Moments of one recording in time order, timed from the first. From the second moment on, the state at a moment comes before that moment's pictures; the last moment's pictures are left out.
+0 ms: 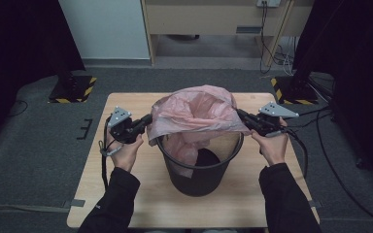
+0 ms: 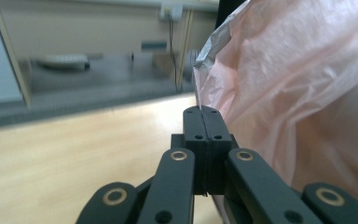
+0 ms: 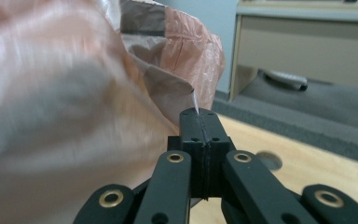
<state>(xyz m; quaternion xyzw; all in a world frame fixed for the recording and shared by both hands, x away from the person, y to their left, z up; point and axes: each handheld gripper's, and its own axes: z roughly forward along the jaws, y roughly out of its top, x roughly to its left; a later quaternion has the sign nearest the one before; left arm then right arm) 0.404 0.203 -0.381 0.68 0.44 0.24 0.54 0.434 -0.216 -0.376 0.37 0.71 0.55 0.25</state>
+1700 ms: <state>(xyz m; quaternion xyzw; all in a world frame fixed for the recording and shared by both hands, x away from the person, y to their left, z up) 0.294 0.213 -0.387 0.66 0.34 0.22 0.63 0.353 -0.247 -0.352 0.30 0.65 0.65 0.25</state>
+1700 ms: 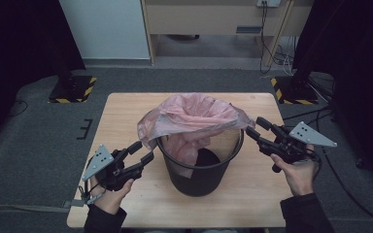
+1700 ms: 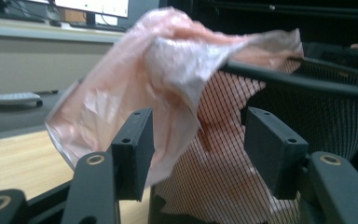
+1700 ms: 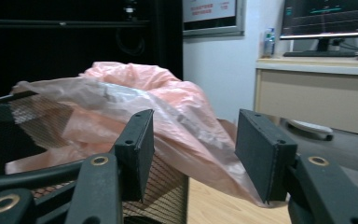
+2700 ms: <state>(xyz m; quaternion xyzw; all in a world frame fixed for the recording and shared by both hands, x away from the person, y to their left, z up) 0.297 0.193 -0.381 0.69 0.32 0.17 0.63 0.334 -0.243 -0.371 0.27 0.67 0.67 0.17</state>
